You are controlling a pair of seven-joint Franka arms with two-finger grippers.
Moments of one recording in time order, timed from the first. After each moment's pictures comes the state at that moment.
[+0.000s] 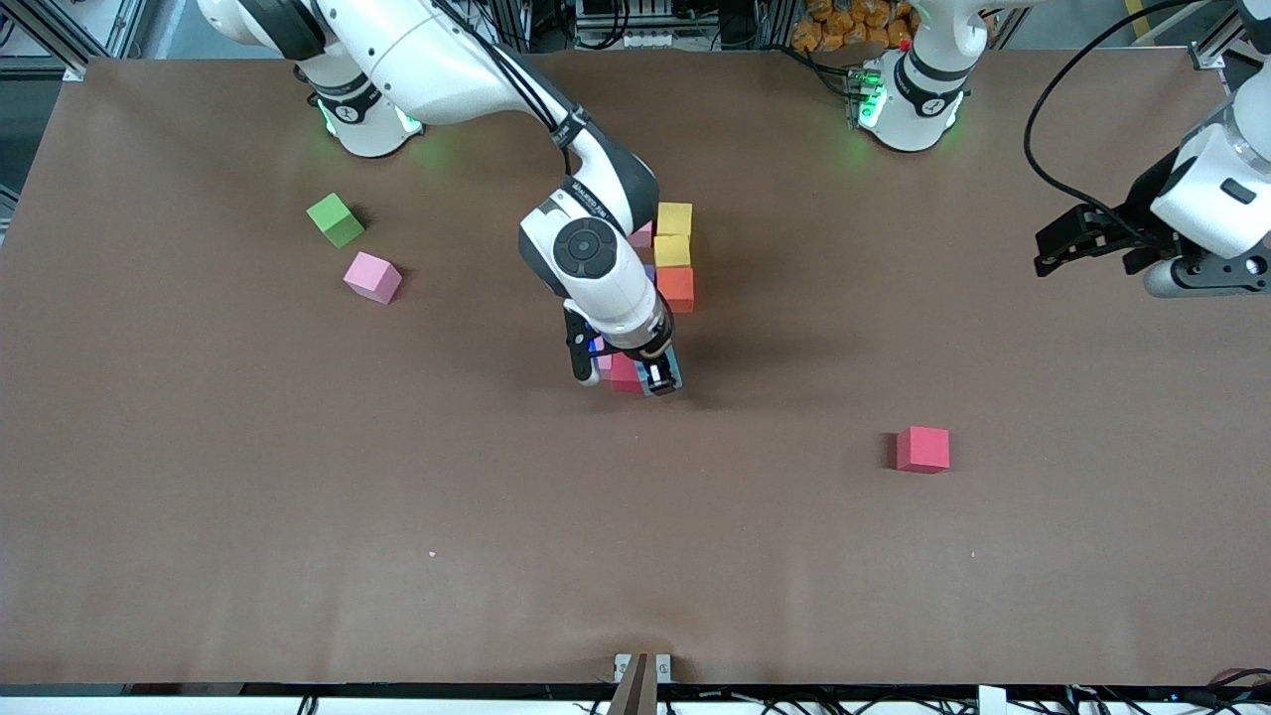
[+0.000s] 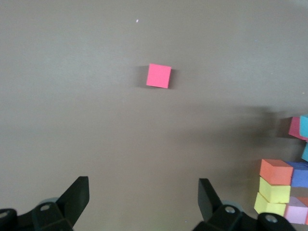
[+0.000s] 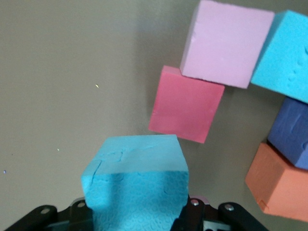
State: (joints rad) left arm 0.03 0.03 -0.16 -1.54 0.01 1.56 -0.16; right arm 0.71 0.76 0.07 -1.38 0.14 2.37 2.09
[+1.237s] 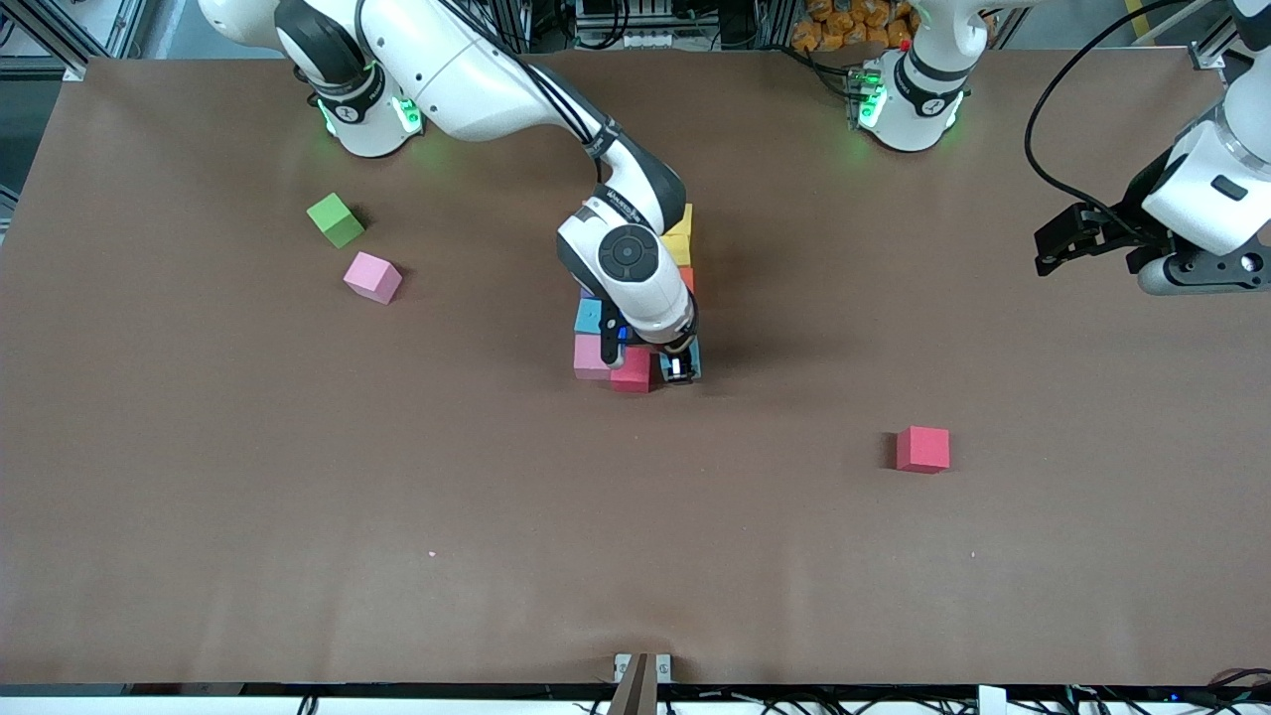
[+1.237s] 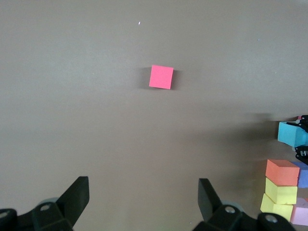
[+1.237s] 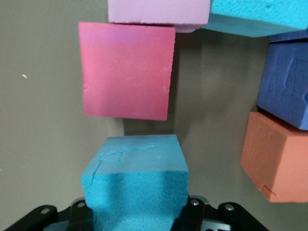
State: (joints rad) left arm 0.03 0.03 -0.18 -1.54 0.02 1.56 -0.16; right arm 0.77 0.88 0.07 -1.30 0.13 2.36 2.29
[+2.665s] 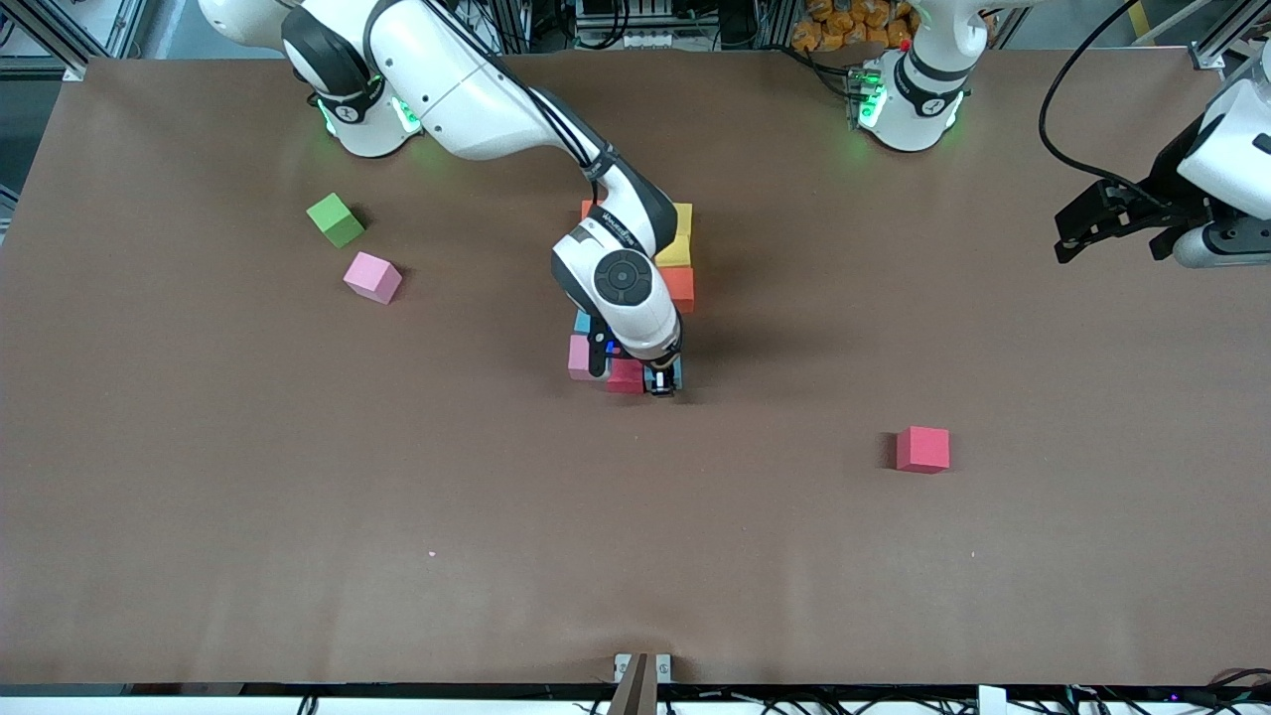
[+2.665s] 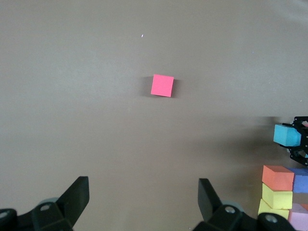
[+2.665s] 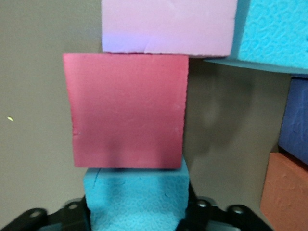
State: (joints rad) left arm 0.04 0.00 -0.17 -1.52 0.02 1.56 -0.16; right arm 0.77 0.92 0.04 -1.30 0.13 2.36 2.29
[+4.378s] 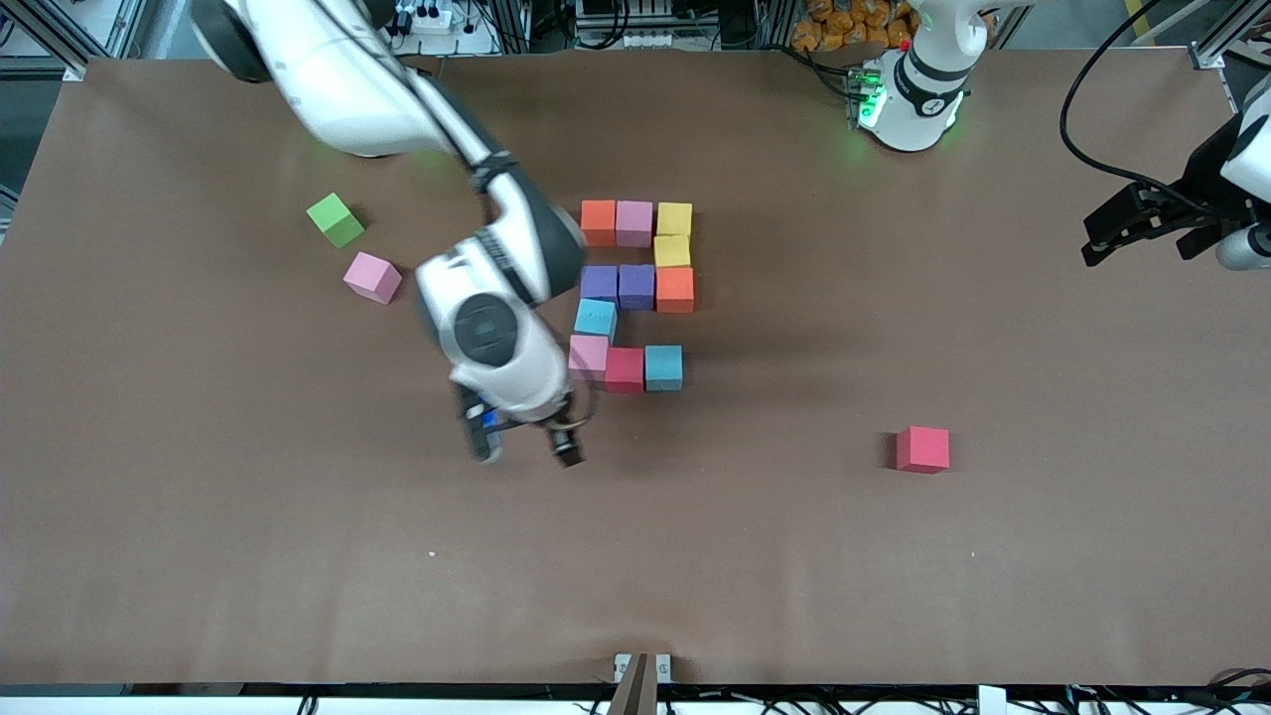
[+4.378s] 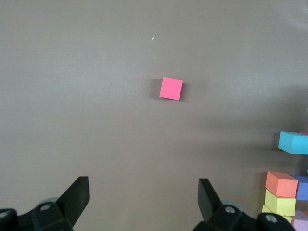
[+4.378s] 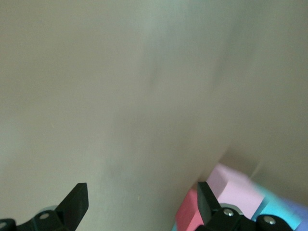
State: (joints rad) left arm 0.08 0.00 -0.17 -1.51 0.02 1.56 -0.16; right arm 0.48 0.76 0.02 -1.15 0.05 1.94 1.61
